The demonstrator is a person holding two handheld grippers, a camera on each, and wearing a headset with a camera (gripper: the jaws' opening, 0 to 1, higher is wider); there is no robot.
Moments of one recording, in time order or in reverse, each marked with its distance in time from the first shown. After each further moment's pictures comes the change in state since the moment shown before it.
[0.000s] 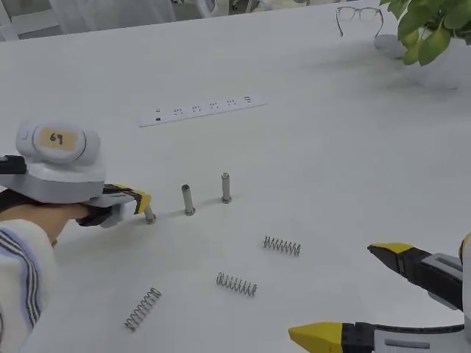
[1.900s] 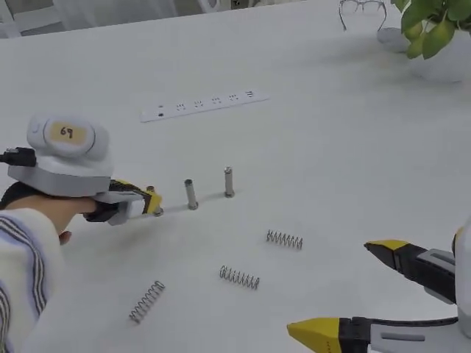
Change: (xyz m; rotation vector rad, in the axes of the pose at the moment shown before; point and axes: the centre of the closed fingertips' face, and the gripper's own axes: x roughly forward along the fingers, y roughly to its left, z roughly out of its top) left arm -0.001 -0.003 -0.006 0.024 0.036 -0.010; right arm 0.002 0.004 -0.004 0.000 0.014 0.017
